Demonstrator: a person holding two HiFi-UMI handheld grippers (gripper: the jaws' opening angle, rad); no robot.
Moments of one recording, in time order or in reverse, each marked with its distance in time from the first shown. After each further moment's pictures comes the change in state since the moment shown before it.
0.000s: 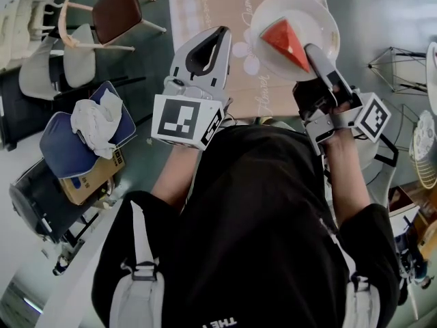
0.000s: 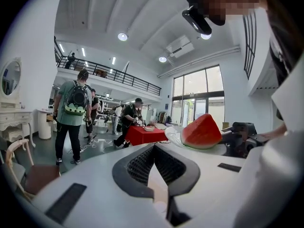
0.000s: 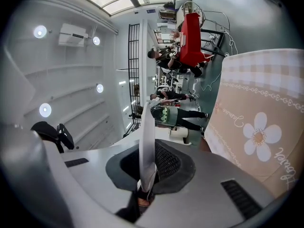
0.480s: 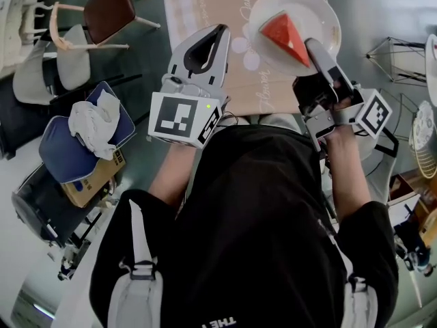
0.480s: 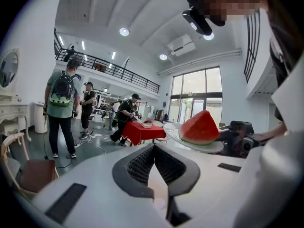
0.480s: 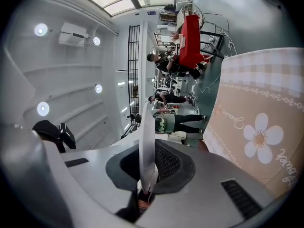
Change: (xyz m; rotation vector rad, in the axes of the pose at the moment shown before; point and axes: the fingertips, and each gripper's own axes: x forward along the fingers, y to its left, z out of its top) left arm 0.007 0.011 -0.012 -0.033 0.028 -0.051; right arm 0.011 -0.005 0.001 -0.016 -0.024 -0.018
